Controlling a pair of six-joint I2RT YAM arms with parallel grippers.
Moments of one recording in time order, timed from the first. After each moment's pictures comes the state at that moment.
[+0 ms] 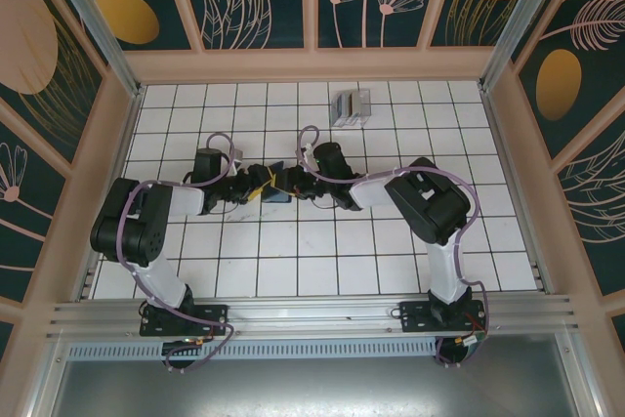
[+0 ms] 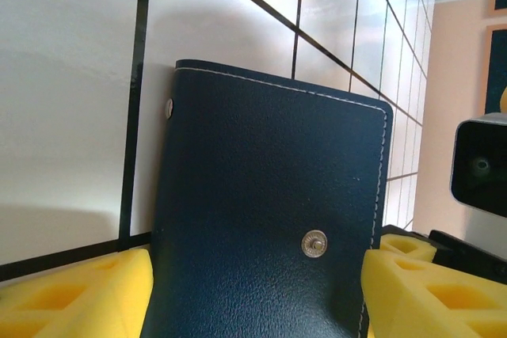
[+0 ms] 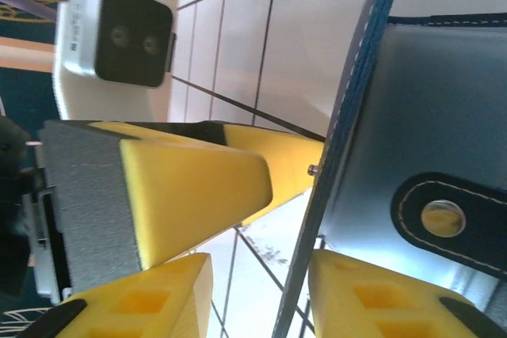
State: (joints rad) left arm -0.19 1.74 0.65 0.34 0.71 -0.84; right arm 0.73 2.02 1.02 0.55 -0.61 1.02
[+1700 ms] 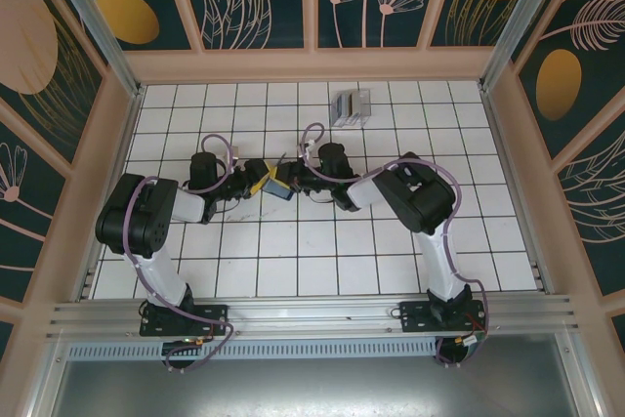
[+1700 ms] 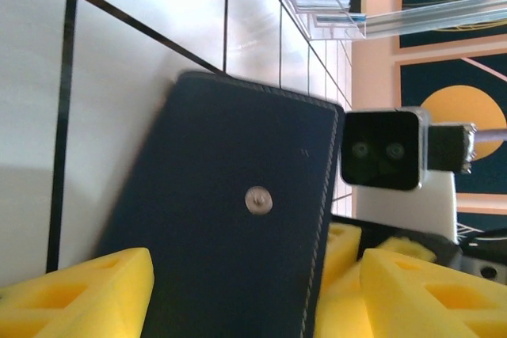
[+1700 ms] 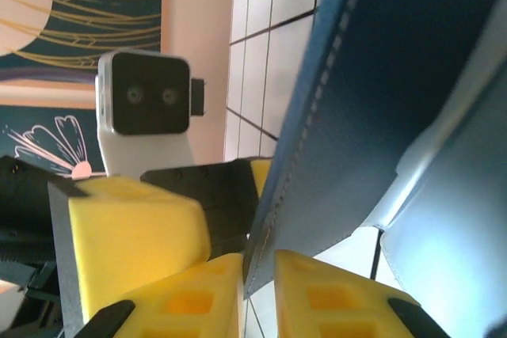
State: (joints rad) left arm -0.18 1.80 0.56 0.75 0.77 -1.03; right arm 0.69 2.15 1.05 0.84 -0.66 1.23
